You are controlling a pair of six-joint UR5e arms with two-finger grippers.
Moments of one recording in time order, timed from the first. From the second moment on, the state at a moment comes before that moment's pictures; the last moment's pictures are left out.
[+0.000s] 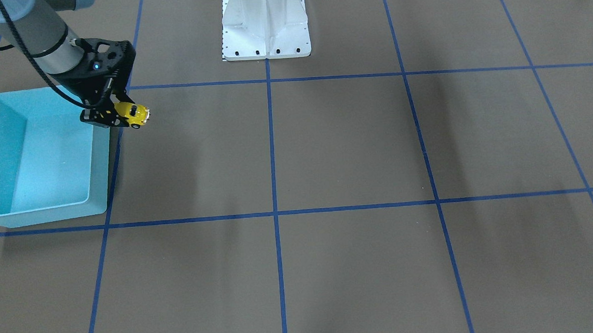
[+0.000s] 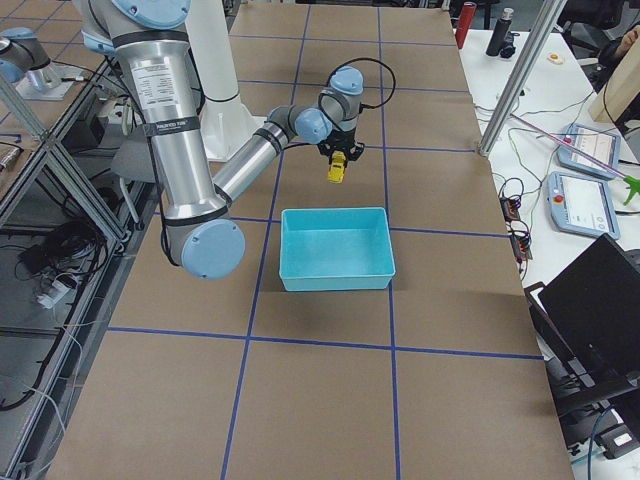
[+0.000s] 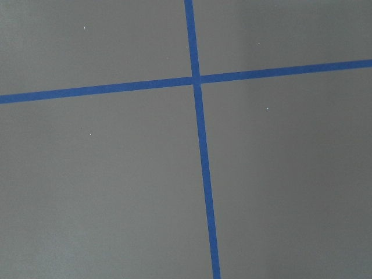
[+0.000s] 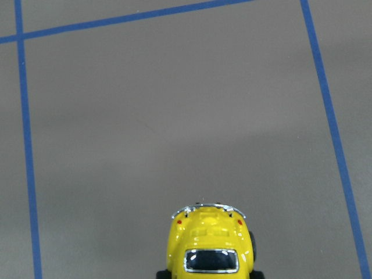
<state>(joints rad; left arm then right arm) -1.60 -1.56 -1.62 -1.43 -2.43 0.20 0.87 -1.37 2.11 -1.62 2.25 -0.50</state>
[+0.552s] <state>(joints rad) -1.60 -1.55 -1.62 -1.44 -2.43 0.20 1.06 -1.63 2.05 -1.55 2.36 -0.96</state>
